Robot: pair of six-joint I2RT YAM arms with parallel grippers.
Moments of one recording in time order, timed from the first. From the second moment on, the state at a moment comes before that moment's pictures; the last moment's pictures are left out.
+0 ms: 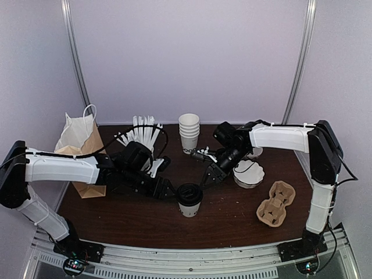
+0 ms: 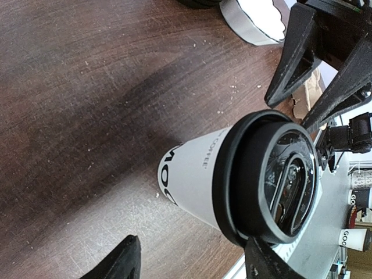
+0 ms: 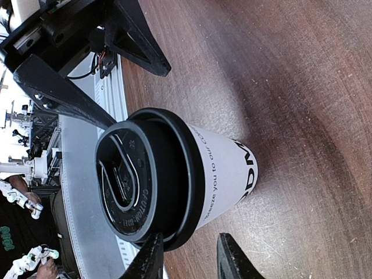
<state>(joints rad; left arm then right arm) -0.89 1.49 0.86 -0.22 0.33 -0.54 0.69 1.93 1.46 -0.85 -0.83 -0.22</state>
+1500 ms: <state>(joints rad) -0.91 1.37 1.05 -0.42 0.16 -0.21 0.68 1.87 1.68 -1.10 -0.81 -0.43</state>
